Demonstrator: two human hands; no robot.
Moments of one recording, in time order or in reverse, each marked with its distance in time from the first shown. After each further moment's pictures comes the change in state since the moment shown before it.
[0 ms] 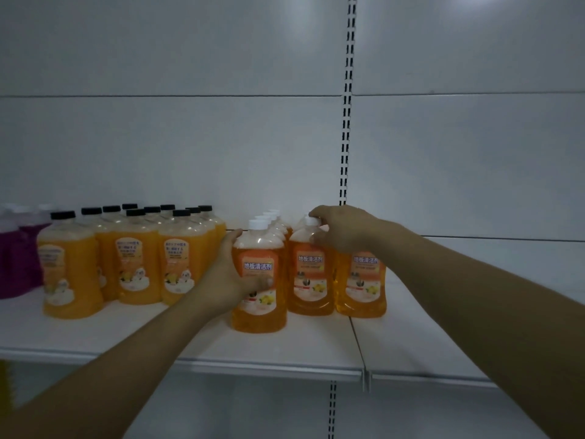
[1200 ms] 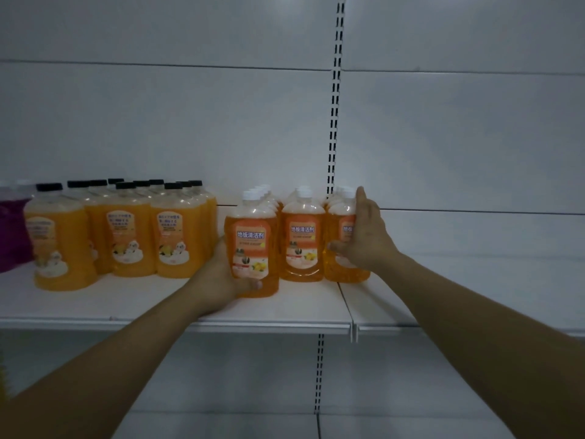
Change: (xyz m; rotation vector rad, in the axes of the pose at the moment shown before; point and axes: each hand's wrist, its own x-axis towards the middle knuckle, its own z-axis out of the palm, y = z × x) left_hand -0.031 -0.028 0.003 0.157 -0.132 0.054; right_hand -0.049 0.036 0.073 0.409 0.342 0.317
